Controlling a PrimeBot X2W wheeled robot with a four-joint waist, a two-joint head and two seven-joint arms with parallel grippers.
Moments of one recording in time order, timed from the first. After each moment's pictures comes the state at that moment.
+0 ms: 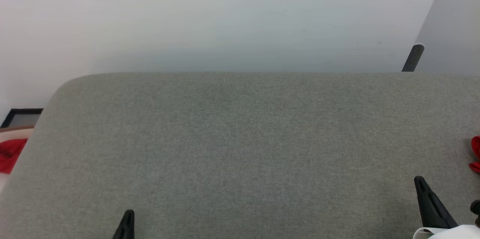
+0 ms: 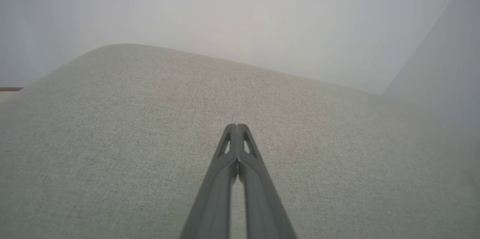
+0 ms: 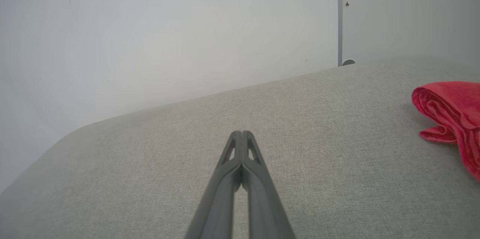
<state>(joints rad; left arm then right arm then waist) 0.21 0.16 0.01 0.08 -0.36 -0.11 -0.23 0.09 -0.19 -0.02 0.06 0.48 0.13 -0.07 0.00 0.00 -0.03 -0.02</state>
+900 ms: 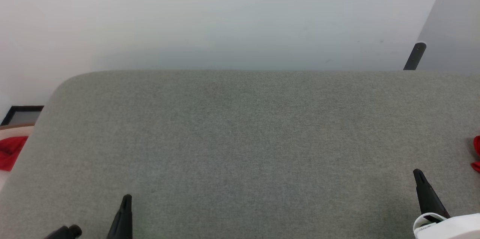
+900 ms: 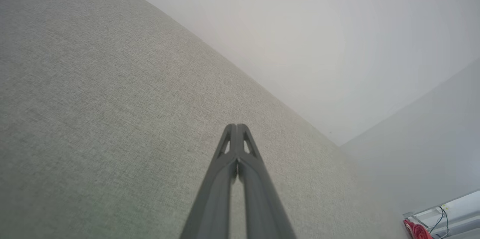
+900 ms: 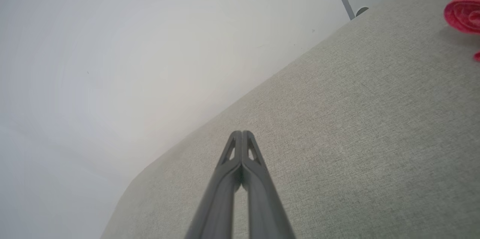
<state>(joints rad) 0.11 0.12 0.04 0.14 -0.78 -0.11 -0.11 0.03 -0.15 -0.05 0.12 0.86 0.13 -0.01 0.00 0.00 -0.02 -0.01</state>
